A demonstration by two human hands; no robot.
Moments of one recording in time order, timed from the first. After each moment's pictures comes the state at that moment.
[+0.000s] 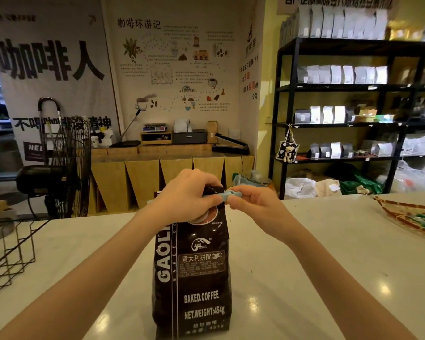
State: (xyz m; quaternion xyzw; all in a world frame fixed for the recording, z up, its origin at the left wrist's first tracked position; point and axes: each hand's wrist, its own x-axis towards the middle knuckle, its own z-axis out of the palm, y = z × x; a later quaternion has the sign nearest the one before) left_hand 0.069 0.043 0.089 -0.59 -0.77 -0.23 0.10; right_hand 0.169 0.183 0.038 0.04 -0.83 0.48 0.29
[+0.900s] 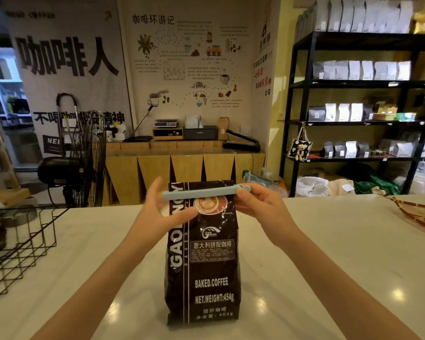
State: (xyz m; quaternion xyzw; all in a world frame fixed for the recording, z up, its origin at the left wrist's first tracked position) left_hand 0.054 -0.015 0.026 -0.32 -0.75 -0.57 -0.07; right_hand 0.154 0.171 0.017 -0.01 -0.72 0.62 0.31
